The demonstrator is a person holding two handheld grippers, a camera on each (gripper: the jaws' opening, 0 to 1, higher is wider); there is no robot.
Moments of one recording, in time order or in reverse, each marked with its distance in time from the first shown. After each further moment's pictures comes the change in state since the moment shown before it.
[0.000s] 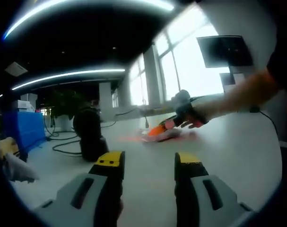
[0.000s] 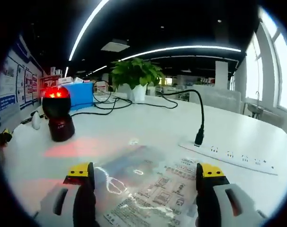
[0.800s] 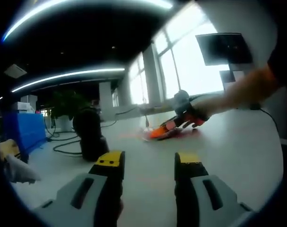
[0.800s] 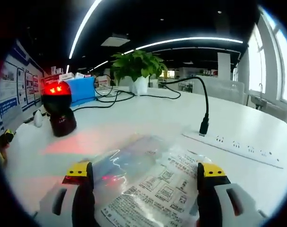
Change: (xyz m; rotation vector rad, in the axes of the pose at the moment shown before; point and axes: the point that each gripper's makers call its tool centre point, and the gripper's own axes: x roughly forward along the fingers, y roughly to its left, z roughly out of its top) left arm 0.000 -0.001 -0.002 0.017 0.012 0.003; right arm 0.003 0.002 -0.011 0.015 0.047 0.022
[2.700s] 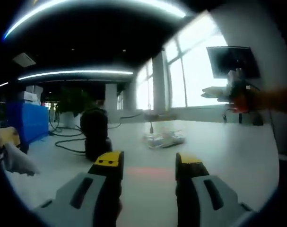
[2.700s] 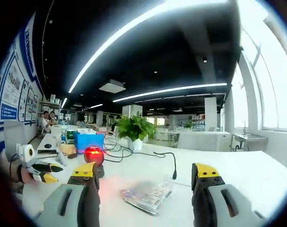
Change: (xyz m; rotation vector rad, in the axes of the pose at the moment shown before) left arm -0.004 0.009 0.010 -0.096 -0.050 0.039; right arm -0.249 0.017 0.093 -0.026 -0.468 -0.115
